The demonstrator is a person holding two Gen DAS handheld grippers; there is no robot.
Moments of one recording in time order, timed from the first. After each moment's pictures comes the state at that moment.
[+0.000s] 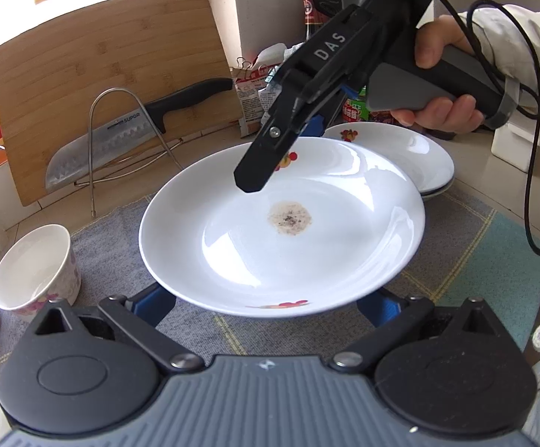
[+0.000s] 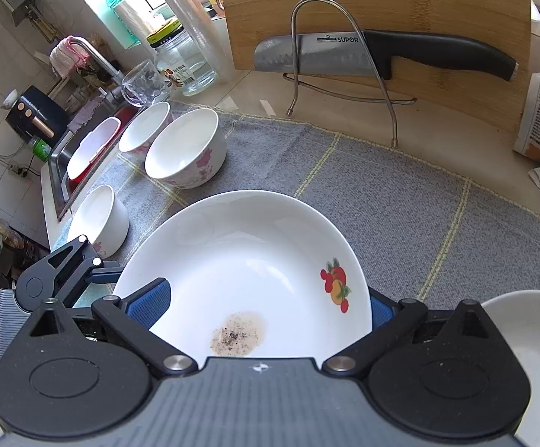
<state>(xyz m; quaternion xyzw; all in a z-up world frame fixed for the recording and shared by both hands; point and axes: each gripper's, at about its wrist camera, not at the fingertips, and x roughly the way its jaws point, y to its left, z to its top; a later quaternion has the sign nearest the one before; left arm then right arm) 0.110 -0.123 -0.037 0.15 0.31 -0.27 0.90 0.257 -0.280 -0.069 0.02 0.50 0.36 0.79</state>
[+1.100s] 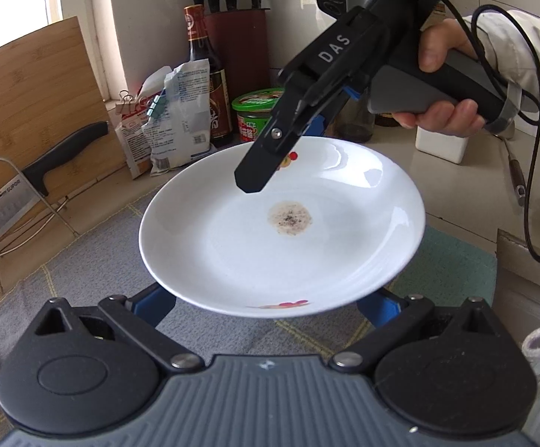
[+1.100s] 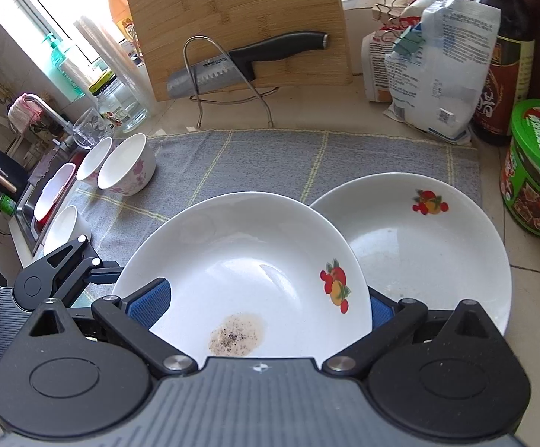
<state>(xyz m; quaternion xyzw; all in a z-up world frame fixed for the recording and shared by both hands) 0.118 -0.209 -0.040 0.19 0.29 -0.38 0.86 0.199 -0.398 -0.065 0.09 0.48 0.25 0.83</state>
